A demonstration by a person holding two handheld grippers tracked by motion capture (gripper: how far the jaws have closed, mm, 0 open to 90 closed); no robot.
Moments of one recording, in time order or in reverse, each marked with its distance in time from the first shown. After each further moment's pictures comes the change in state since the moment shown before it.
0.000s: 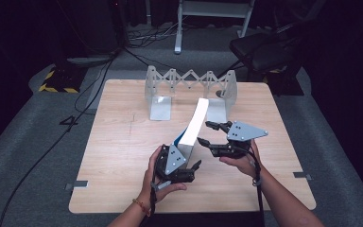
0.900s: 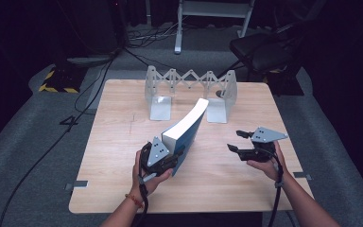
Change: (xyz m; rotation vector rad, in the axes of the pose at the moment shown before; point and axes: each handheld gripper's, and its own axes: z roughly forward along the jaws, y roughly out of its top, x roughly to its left) left arm 0.038 -0.008 -0.014 -0.032 -0.004 -0.036; right arm -0.053 -0.089 -0.053 0.251 -0.107 0.103
